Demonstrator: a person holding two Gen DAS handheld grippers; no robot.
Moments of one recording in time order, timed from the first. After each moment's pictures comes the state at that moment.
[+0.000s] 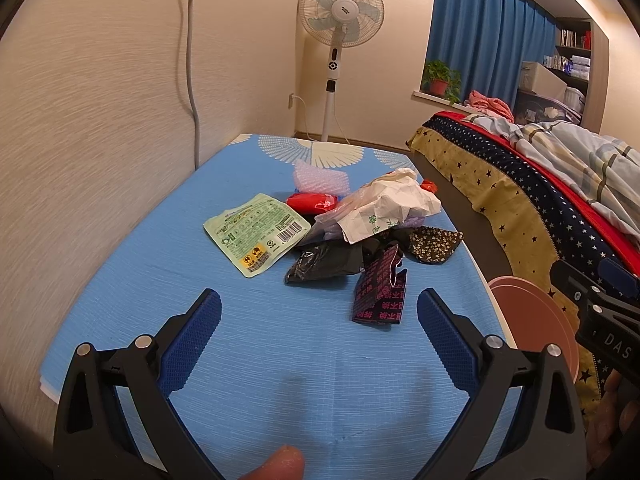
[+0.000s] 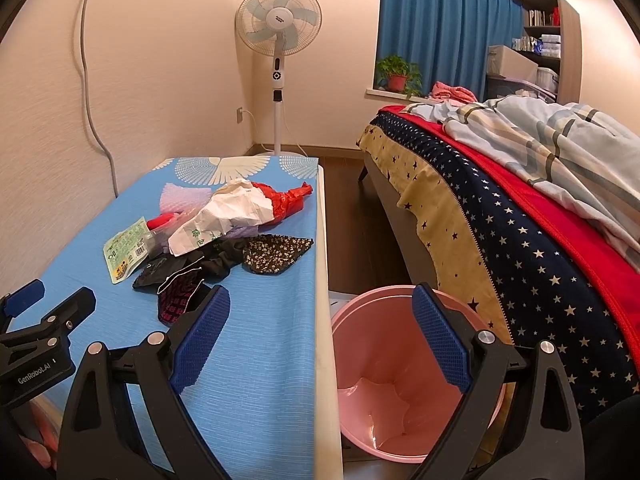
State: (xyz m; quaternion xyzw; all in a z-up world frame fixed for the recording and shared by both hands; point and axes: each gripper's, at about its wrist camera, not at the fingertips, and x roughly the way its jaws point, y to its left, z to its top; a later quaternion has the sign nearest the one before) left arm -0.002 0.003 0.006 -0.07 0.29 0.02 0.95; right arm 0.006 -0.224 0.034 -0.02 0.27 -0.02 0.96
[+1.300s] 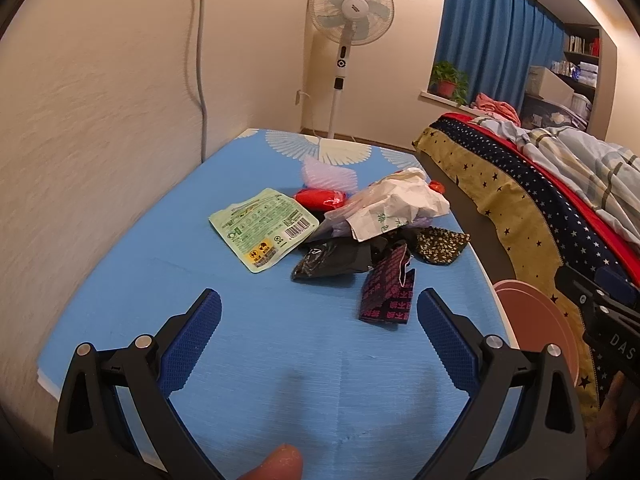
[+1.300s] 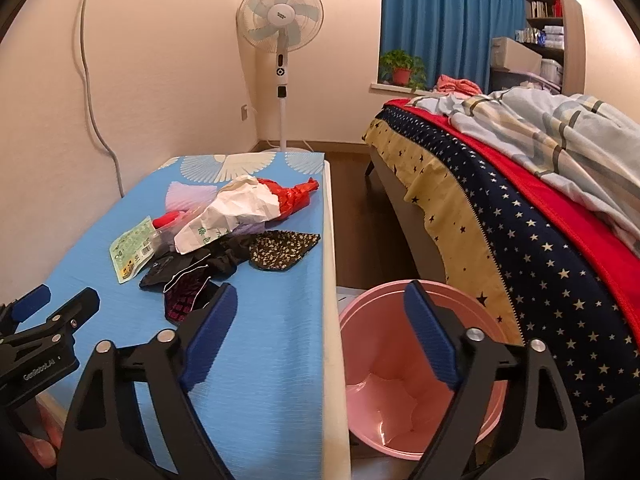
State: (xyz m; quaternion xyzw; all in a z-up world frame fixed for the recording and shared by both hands) left arm 0.000 0.007 0.006 -0.08 0.30 0.03 0.95; right arm 0.010 -0.224 0.032 0.00 0.29 0.00 0.96
